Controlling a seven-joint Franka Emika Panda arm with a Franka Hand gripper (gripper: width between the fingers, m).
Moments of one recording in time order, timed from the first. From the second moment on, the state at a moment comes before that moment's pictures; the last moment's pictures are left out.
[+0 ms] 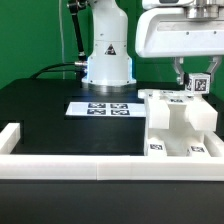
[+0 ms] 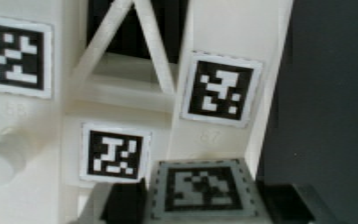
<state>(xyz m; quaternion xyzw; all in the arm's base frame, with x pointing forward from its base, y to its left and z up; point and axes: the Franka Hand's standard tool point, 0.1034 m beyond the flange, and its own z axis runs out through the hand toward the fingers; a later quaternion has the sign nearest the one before) 0.568 0.112 0.126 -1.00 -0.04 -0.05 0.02</state>
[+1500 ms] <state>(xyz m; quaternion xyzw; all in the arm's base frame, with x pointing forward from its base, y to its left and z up) 0.567 0.109 0.117 -1.00 -0.04 -0.05 0.02</state>
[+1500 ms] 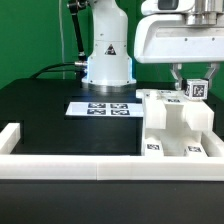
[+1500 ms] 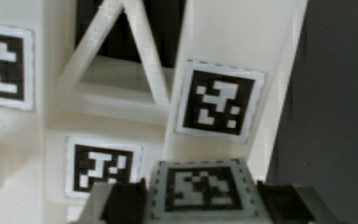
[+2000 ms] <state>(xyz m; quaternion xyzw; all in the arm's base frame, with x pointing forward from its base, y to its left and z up) 0.567 0.110 0.117 -1.00 -0.03 -0.05 0.02</state>
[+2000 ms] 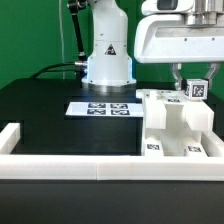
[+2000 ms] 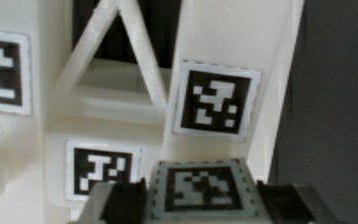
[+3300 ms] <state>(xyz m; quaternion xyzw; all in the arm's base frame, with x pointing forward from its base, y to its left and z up) 0.568 0.111 0.117 -0.89 0.46 -0.03 0.06</state>
